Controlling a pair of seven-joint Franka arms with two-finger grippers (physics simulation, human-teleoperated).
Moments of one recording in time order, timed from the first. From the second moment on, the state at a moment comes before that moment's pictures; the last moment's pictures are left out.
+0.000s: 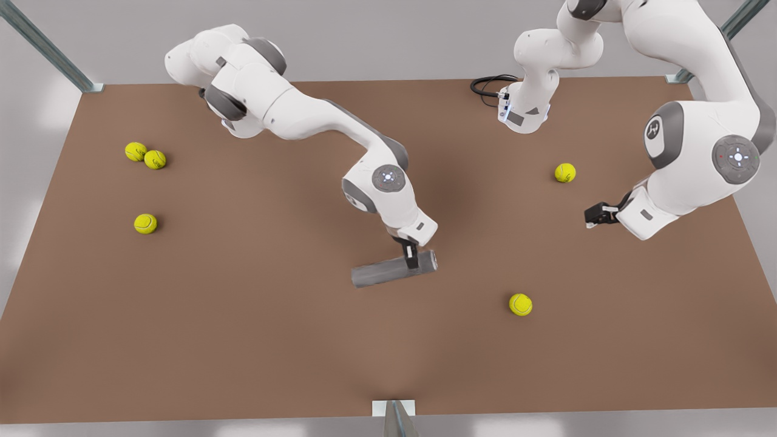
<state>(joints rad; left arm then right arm) -0.05 0.21 0.00 -1.45 -0.02 1.58 0.03 0.64 0.92 0.28 -1.02 -0.29 2.18 -0.78</state>
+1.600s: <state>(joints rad) -0.06 0.84 -0.24 -1.79 -1.69 2.02 0.85 -0.13 0.22 0.21 -1.49 -0.05 1.73 0.02</state>
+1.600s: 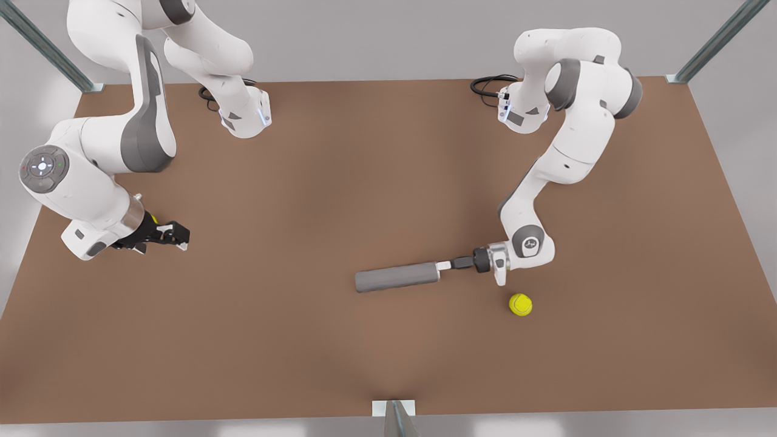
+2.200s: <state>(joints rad) -0.10 0.89 -0.26 -1.72 -1.72 2.06 0.94 -0.13 0.22 0.21 -1.49 -0.05 1.73 0.07</state>
